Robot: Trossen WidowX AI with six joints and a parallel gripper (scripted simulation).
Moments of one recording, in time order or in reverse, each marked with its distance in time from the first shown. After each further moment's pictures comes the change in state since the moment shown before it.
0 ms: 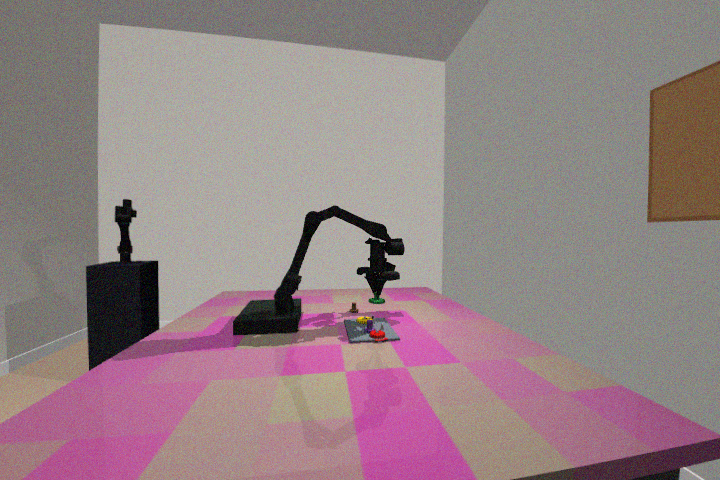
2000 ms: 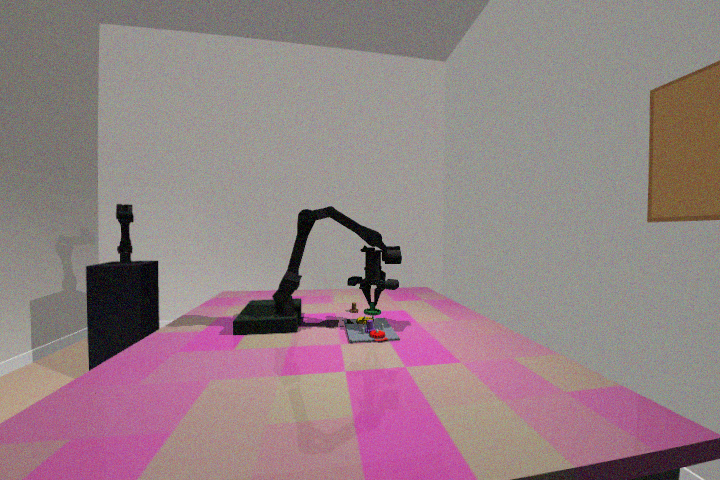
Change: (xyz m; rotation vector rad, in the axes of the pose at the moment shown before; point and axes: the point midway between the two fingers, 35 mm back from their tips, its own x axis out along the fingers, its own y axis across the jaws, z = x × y) arm 0.028 -0.025 -0.047 -0.462 0.007 -0.003
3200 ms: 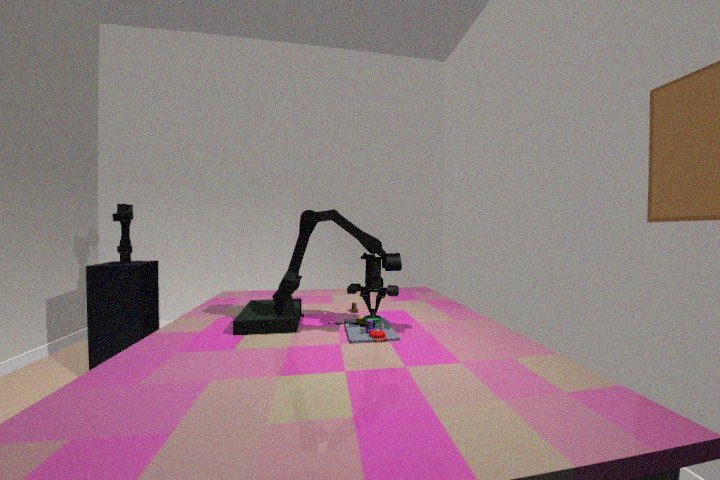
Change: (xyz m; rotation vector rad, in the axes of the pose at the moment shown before) arm 0.026 -0.002 0.000 -0.168 -0.002 -0.006
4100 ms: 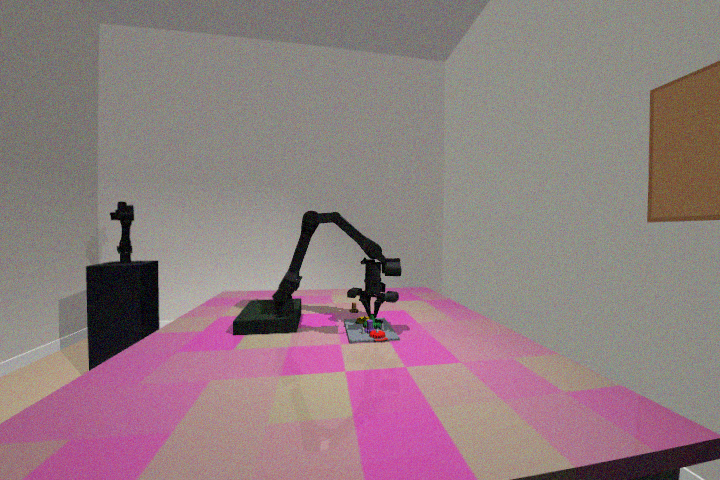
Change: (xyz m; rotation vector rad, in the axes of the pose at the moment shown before) arm 0.019 0.002 -0.001 0.160 0.007 0.007
